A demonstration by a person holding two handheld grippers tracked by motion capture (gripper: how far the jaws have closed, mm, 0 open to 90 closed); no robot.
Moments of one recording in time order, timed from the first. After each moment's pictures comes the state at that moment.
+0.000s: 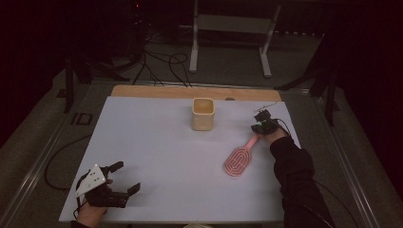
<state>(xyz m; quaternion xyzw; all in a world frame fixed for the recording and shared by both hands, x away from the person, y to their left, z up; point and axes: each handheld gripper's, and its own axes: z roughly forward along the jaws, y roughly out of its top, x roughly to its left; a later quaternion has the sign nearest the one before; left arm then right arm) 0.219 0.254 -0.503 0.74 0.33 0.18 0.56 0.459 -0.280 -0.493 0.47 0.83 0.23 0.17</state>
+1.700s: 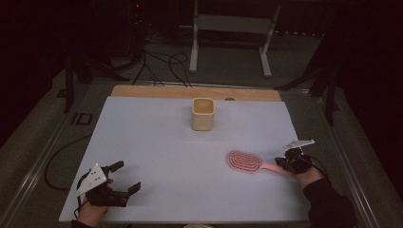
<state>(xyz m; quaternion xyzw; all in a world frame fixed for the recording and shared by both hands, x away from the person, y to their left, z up) 0.221 0.253 -0.504 0.74 0.33 0.18 0.56 0.320 -0.352 -0.495 0.46 0.84 0.25 0.16</state>
